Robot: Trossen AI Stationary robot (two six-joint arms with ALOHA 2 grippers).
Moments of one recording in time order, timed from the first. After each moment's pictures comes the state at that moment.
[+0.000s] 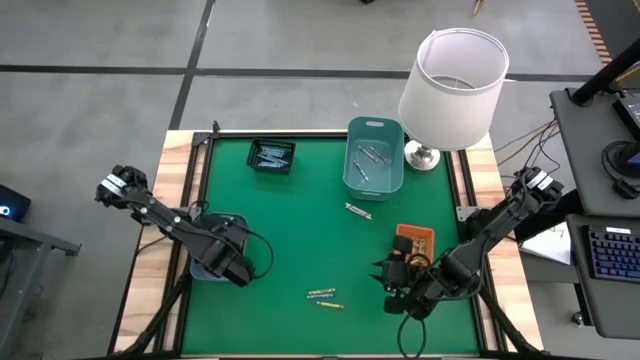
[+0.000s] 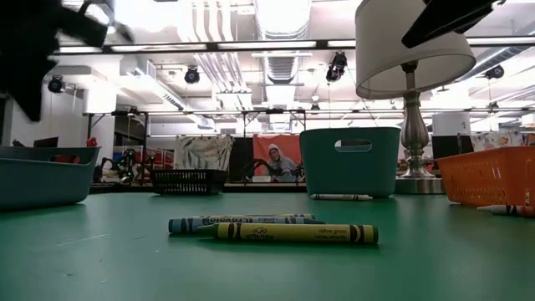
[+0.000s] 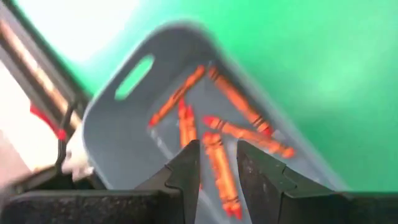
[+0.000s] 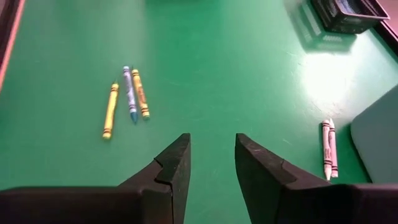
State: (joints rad) left arm -0.58 1.47 1.05 -1.41 -0.29 -1.37; right arm 0.70 1.51 1.07 -0.56 0.68 0.64
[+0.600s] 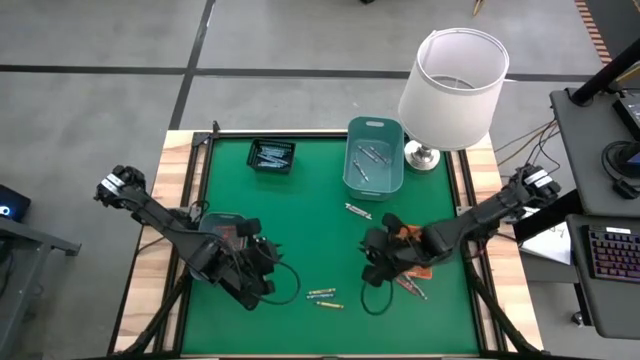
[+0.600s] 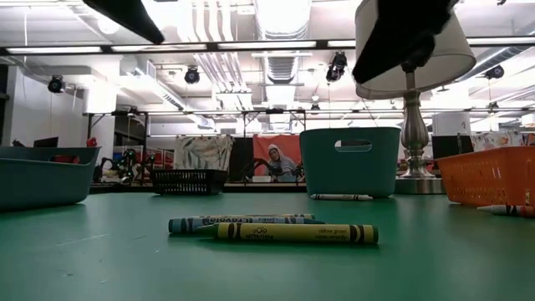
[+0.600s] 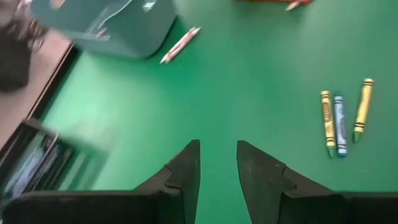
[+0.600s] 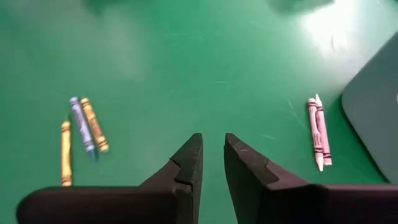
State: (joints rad) left arm -0.63 1.47 1.18 -0.85 -0.75 -0.64; right arm 0.45 1.51 1.09 -0.57 0.50 0.70
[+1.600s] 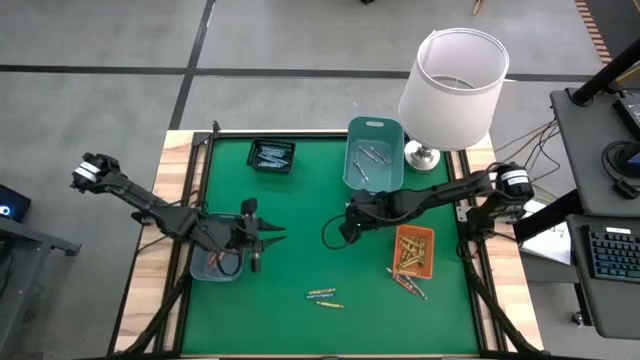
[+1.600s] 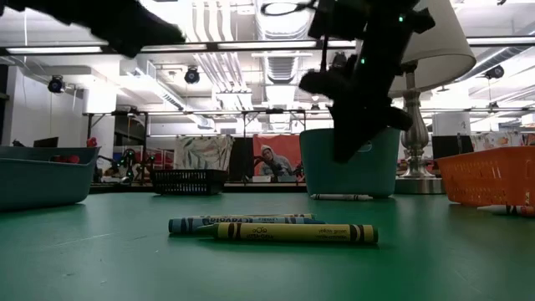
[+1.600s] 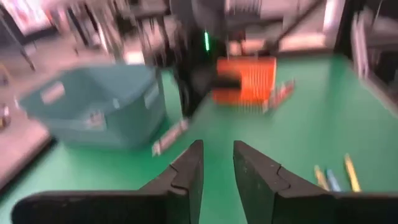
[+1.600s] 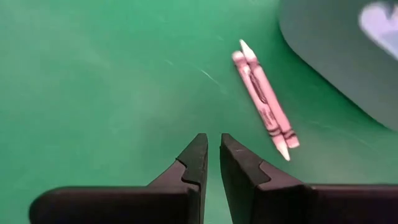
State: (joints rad) left arm -0.46 1.04 0.53 0.18 -0.61 -0.07; right arm 0.05 1.68 1.09 -0.59 0.24 0.95
